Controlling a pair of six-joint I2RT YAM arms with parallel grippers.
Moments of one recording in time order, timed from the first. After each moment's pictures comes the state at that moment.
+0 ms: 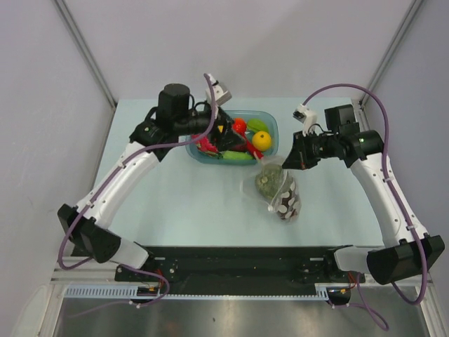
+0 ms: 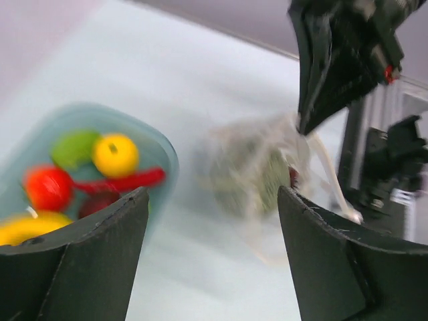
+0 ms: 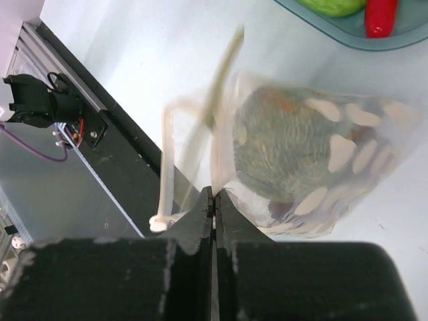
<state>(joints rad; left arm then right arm) -0.55 1.44 1.55 -0.48 0.66 0.07 0.25 1.28 1.44 -1.03 -0.64 -0.03</state>
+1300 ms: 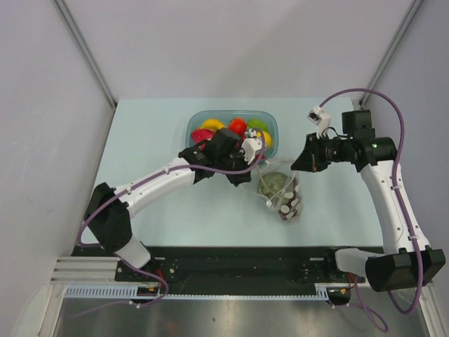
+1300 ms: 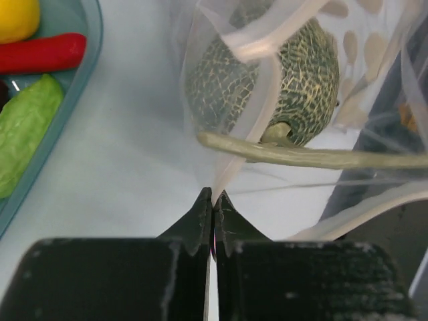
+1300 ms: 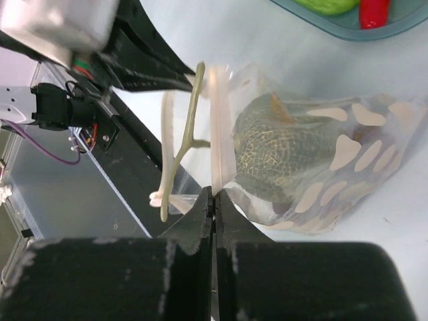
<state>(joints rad) -0.81 1.58 1.29 -0.45 0.33 0.09 0.11 1.22 1.38 -1.05 -0.77 -0.09</state>
